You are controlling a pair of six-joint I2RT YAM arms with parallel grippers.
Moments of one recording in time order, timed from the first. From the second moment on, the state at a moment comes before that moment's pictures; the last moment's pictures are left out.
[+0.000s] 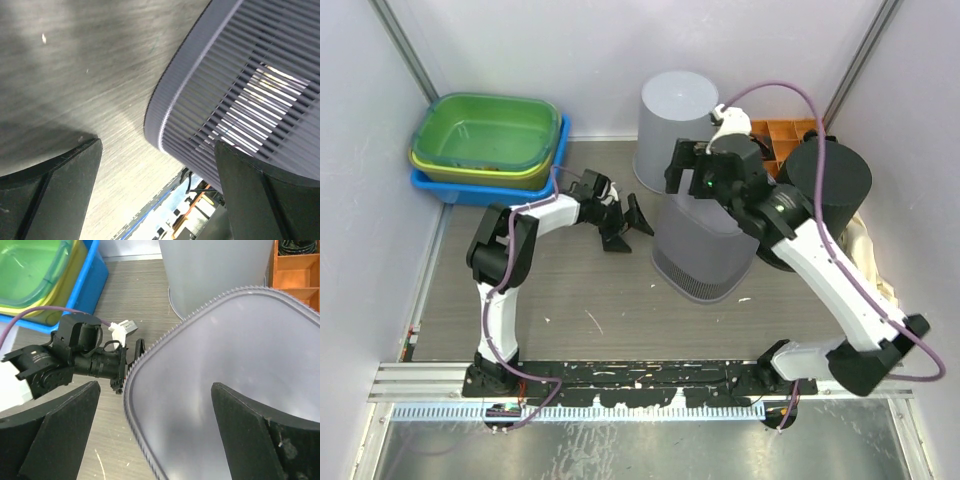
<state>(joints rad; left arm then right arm) -0.44 2.10 1.40 -0.30 0.68 -0.83 0.65 1.33 1.55 -0.64 0.32 0.42</state>
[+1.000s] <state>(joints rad) -0.86 2.16 1.58 -0.36 0.66 -0.78 0.67 1.16 1.50 -0.80 0.16 0.51</state>
